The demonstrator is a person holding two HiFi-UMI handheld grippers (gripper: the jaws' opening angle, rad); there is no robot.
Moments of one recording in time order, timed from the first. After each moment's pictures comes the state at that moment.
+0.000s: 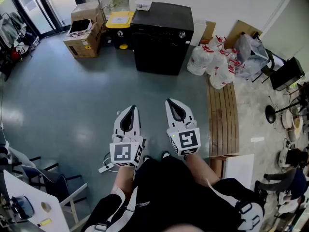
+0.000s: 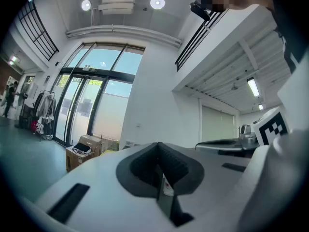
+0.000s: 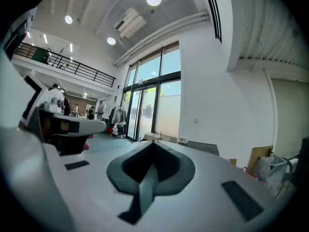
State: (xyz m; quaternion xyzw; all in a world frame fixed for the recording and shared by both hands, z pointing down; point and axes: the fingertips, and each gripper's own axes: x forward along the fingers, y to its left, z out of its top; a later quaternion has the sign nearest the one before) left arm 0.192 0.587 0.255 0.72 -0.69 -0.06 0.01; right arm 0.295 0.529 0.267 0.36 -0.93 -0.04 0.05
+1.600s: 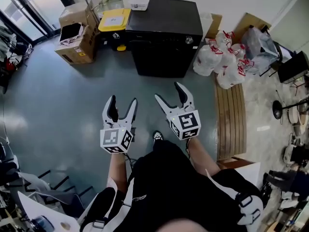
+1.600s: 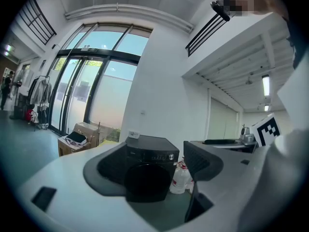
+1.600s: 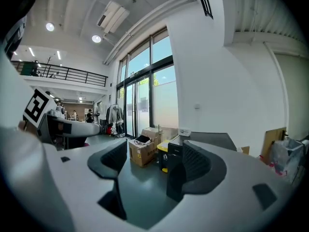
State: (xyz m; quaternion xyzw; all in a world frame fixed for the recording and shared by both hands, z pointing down) left arm 0.046 0.316 0.311 0.72 -0.68 -0.04 0.09; right arm 0.182 0.249 0.322 0.34 -0.94 0.03 0.07
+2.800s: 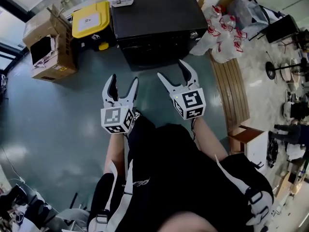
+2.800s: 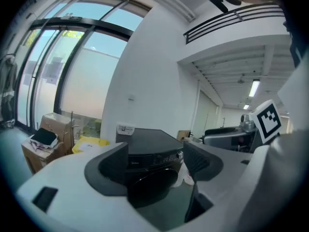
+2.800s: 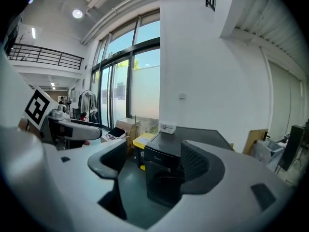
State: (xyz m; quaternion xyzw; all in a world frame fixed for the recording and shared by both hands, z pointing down) left arm -0.114 0.021 0.355 0.81 -0.57 0.02 0.13; right arm 0.035 -0.005 0.346 0.46 -0.87 0.06 0.14
